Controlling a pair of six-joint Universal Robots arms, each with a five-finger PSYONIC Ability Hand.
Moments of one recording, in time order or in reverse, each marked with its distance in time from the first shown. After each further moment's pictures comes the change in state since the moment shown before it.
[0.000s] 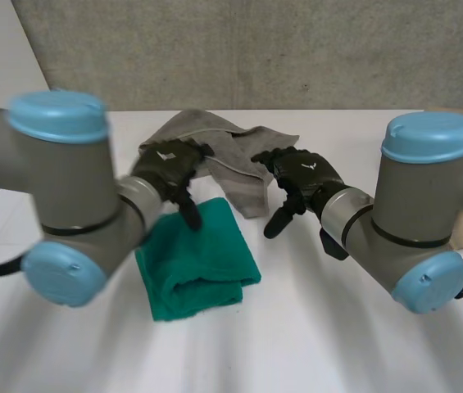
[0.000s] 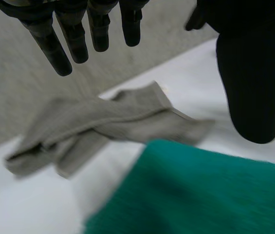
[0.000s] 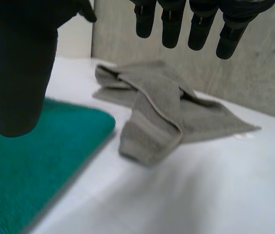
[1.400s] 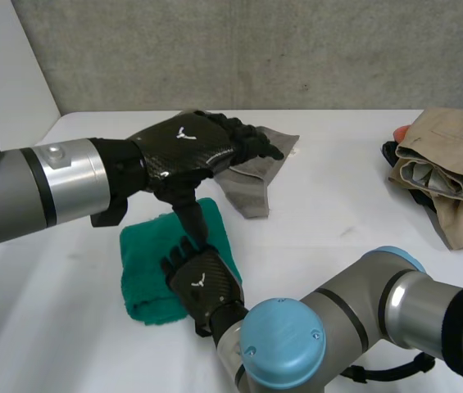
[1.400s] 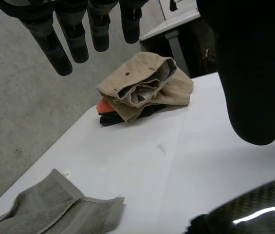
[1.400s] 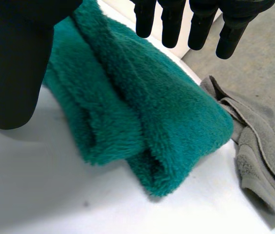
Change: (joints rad) left arm 0.206 0.250 0.004 -0.293 0.828 0.344; right arm 0.441 0.172 0.238 -0.484 0.222 -0.463; left_hand -0.027 0.000 0.000 0.000 0.000; right_hand 0.000 0.000 0.000 0.000 0.000
